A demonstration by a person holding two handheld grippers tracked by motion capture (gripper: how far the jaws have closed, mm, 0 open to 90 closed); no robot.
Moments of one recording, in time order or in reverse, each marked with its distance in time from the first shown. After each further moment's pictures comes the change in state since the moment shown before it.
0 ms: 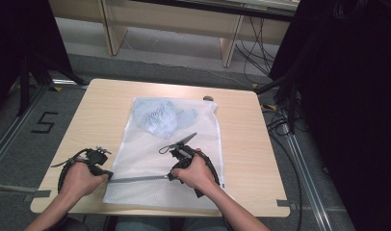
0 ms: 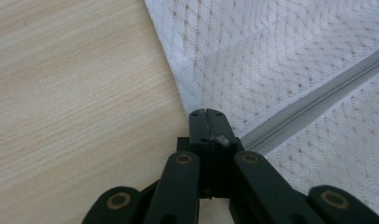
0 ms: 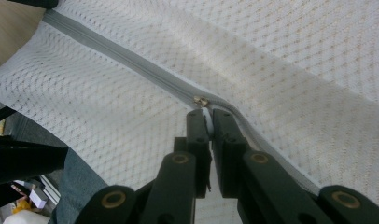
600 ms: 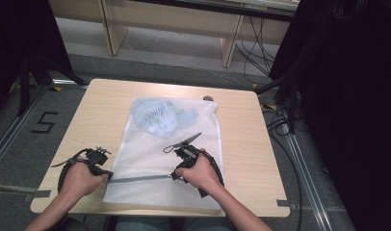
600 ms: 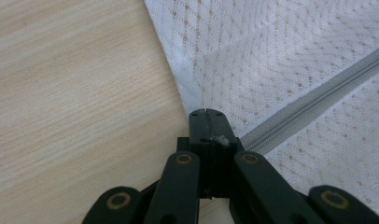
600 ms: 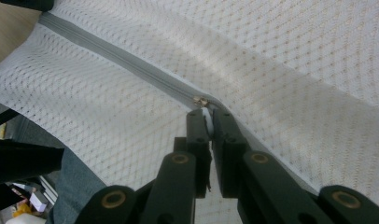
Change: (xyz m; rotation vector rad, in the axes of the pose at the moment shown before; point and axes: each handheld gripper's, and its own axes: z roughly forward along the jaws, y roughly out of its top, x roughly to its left) left arm 0.001 0.000 -0.001 0.009 0.001 0.012; right arm -0.007 -0.005 -0.008 0.010 0.013 0.049
